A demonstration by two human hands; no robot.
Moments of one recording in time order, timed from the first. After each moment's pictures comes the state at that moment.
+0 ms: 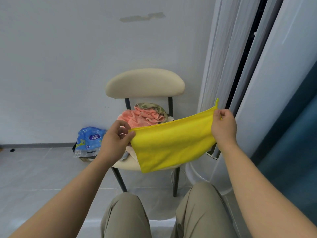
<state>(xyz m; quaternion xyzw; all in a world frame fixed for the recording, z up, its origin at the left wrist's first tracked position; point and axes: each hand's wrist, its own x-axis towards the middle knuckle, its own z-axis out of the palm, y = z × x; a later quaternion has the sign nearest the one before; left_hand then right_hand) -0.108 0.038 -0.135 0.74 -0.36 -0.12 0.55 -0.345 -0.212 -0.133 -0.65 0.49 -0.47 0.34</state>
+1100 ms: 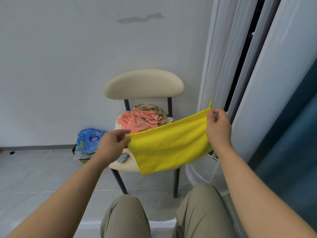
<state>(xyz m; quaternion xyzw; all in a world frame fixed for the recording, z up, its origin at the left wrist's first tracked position) -0.089 0.037 -0.141 0.81 -0.37 -0.12 0.44 -0.336 -0.201 -0.138 -0.66 0.46 -0.48 0.34</state>
